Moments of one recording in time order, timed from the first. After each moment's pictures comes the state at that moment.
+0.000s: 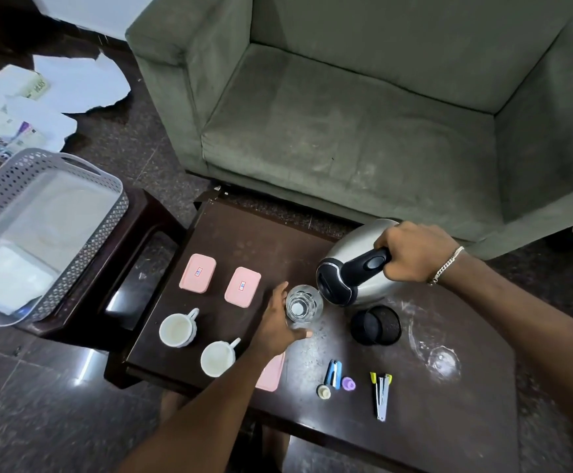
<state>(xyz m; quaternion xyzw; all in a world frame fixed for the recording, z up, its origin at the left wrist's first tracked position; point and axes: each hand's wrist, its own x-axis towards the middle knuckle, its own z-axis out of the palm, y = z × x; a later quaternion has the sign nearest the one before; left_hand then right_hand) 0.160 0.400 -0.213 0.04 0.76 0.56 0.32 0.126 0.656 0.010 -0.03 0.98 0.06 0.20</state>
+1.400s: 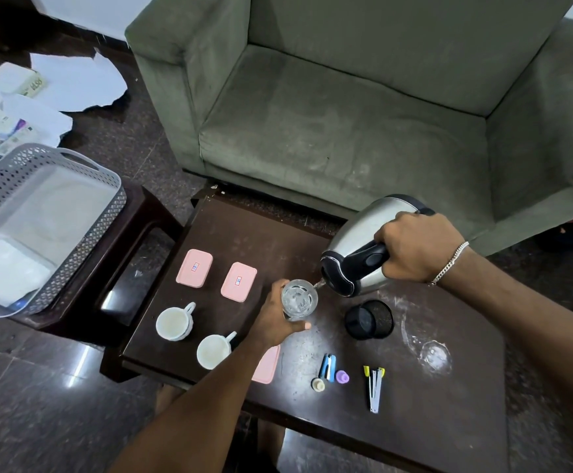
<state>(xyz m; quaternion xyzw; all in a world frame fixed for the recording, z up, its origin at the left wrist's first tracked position) 0.160 0.402 -0.210 0.07 0.76 0.56 0.31 0.143 0.642 0.036 -0.07 0.98 0.18 0.11</state>
